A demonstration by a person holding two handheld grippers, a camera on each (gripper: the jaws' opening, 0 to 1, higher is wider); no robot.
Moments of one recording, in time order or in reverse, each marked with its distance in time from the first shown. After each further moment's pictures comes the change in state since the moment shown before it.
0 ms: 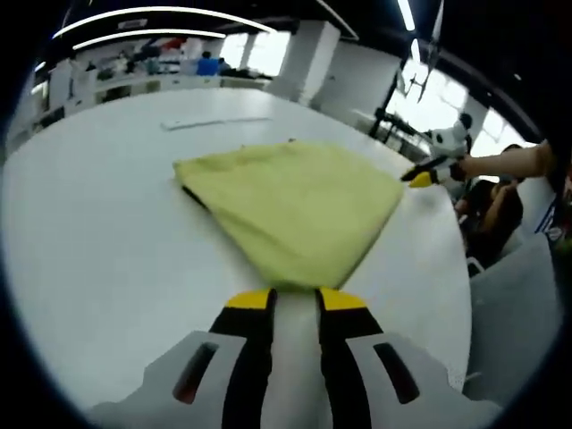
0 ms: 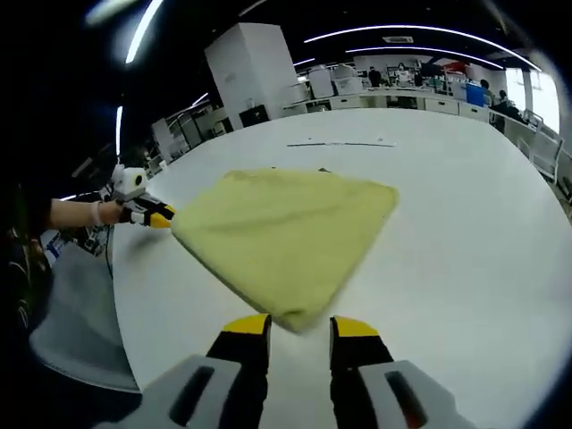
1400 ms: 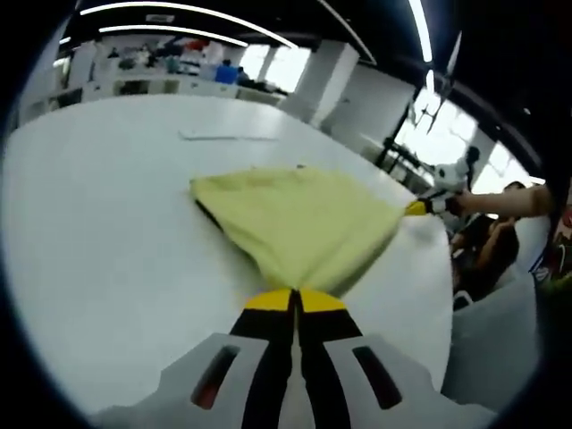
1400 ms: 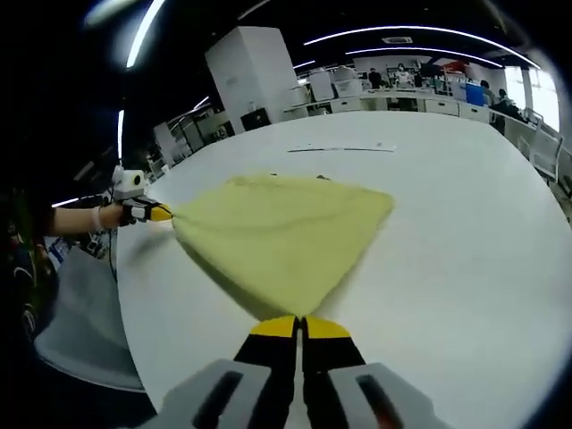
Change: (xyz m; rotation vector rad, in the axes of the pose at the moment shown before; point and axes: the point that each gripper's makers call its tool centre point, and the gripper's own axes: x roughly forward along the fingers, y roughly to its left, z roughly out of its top) left arm -0.018 0.002 0.024 -0.130 -0.091 0.005; right arm -0.013 -0.002 0.009 -0.004 -0.014 0.013
